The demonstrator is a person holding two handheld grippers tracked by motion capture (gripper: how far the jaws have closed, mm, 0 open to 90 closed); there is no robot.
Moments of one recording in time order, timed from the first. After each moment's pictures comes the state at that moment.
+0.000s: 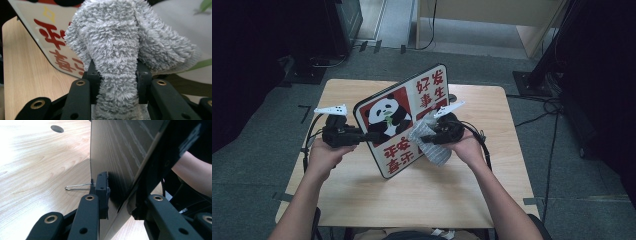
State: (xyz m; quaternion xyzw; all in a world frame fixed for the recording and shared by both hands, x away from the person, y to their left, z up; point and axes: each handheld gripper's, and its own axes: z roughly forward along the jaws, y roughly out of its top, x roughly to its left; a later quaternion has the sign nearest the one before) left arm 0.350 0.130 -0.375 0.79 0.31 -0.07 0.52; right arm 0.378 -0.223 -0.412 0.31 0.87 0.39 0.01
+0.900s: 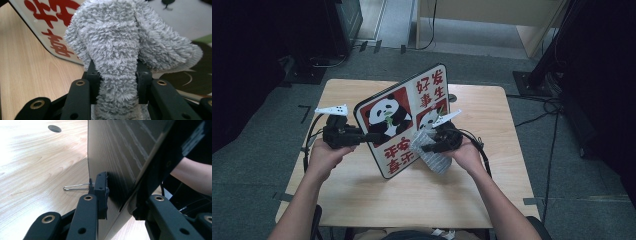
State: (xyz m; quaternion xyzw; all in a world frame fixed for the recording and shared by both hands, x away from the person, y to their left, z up) left arm 0.351 0.129 -0.375 0.80 0.30 -0.08 0.52; right arm 0.372 -0.222 -0.443 0.32 0.87 0.37 -0.02
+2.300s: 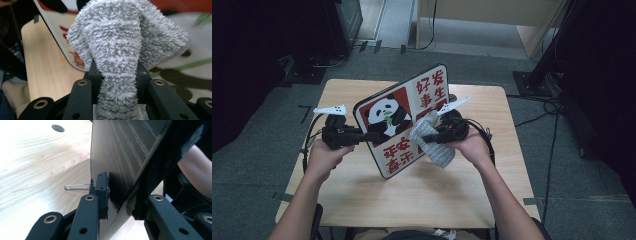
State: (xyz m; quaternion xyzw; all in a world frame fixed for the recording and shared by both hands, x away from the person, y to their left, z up) left arm 0.349 0.131 -0.376 0.79 0.31 -0.08 0.52; right arm 0.366 -0.227 -0.377 0.31 0.86 0.39 -0.02
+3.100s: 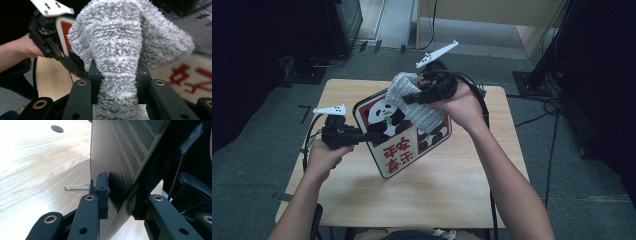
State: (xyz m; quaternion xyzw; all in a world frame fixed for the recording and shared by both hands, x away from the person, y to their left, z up) left arm 0.351 0.133 -0.377 0.79 0.31 -0.08 0.53; right arm 0.383 -0.171 -0.232 0.26 0.87 0.41 0.04
